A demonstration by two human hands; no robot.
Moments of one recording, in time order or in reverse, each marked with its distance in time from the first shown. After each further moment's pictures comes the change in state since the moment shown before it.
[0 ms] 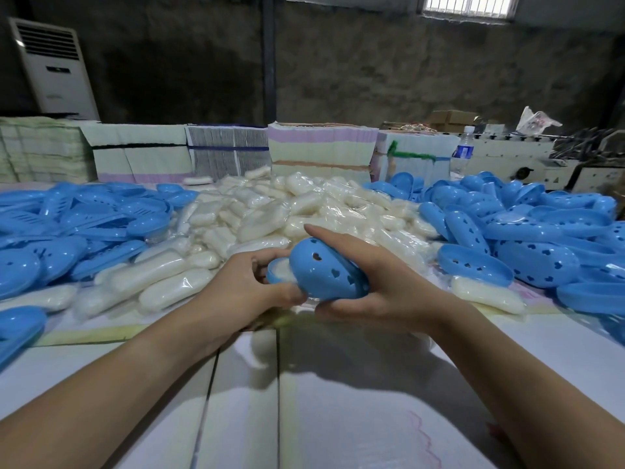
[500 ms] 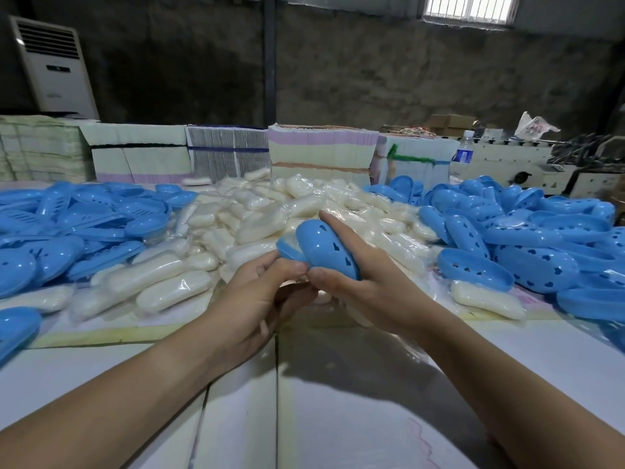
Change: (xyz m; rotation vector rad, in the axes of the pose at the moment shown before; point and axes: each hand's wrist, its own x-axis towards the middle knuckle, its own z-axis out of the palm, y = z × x) left_hand 0.008 -0.009 0.022 -0.561 0.040 -0.046; right_hand 0.007 -0.003 0.015 0.254 0.171 0.175
